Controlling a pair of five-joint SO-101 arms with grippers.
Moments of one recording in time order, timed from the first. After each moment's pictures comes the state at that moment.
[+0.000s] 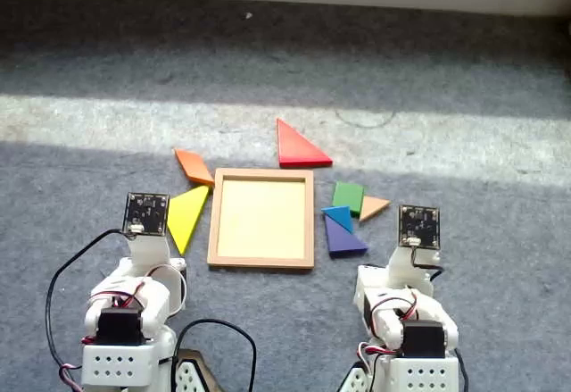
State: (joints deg) left arm -5.7 -101.2 96.0 72.7 4.8; right arm -6.1 -104.6 95.7 71.7 -2.2
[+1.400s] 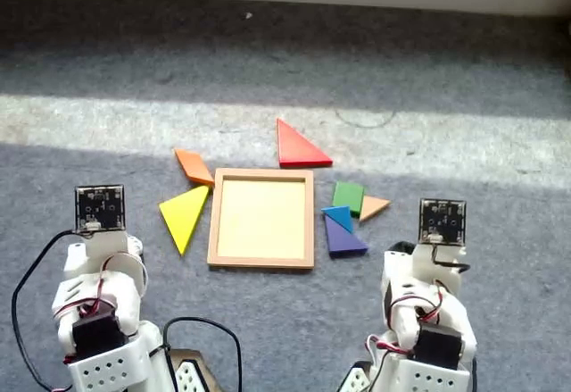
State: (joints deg) left arm -25.9 -101.2 89.6 64.5 -8.4; right arm 4.7 -104.6 88.9 66.5 11.3
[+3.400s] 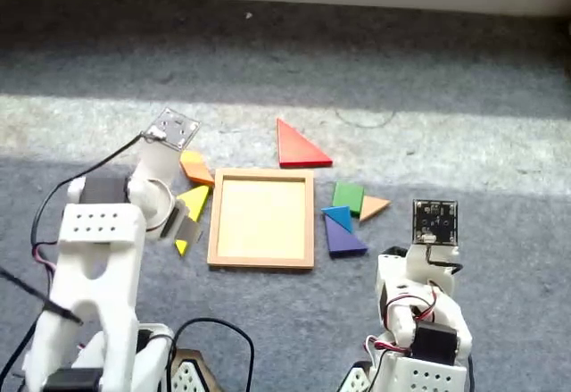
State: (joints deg) left arm -8.4 -31.3 45.1 71.1 -20.1; right arm 3.8 -104.7 91.7 66.1 9.9
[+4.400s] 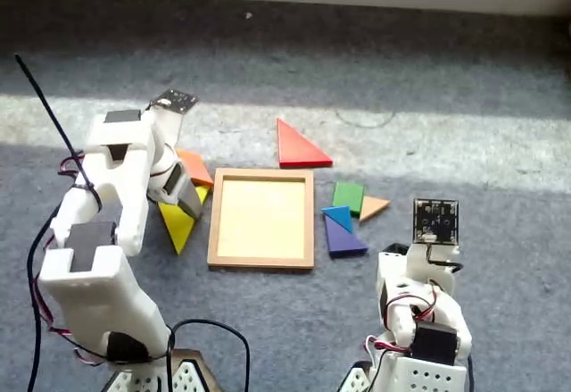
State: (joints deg) left arm -11.6 19.0 12.7 70.5 -19.9; right arm 3.8 -104.7 91.8 65.1 9.9
